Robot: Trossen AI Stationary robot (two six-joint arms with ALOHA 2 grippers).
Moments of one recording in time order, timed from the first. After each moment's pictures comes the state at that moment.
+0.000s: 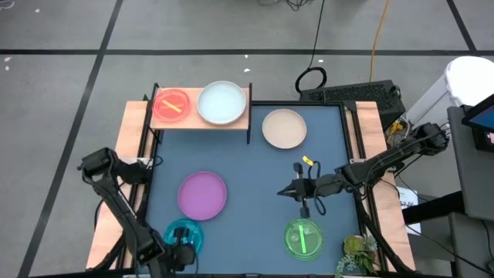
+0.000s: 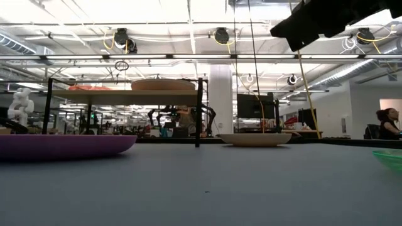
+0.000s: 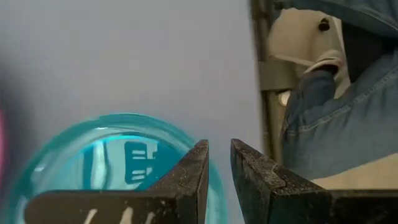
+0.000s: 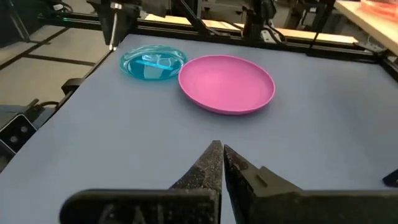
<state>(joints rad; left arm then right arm) -1.00 1.75 1.19 -0.60 -0.23 -0.90 0.40 1.18 0.55 0.23 0.28 0.09</state>
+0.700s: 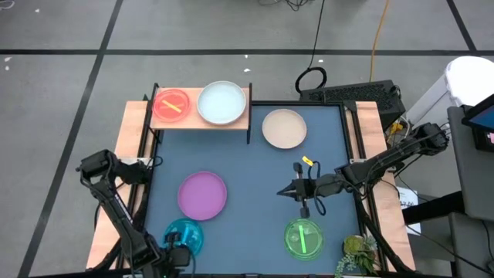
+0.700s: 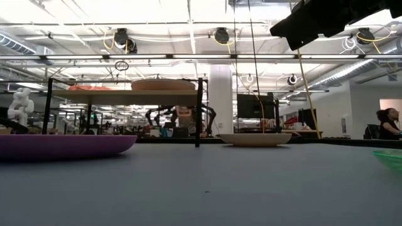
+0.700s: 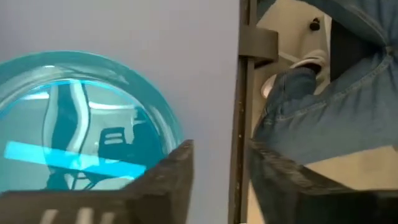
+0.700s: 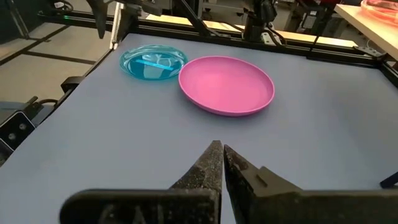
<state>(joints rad) -1.06 1.77 1.20 -0.61 -0.19 -1.11 0.40 1.18 0.55 0.24 0.28 0.07</state>
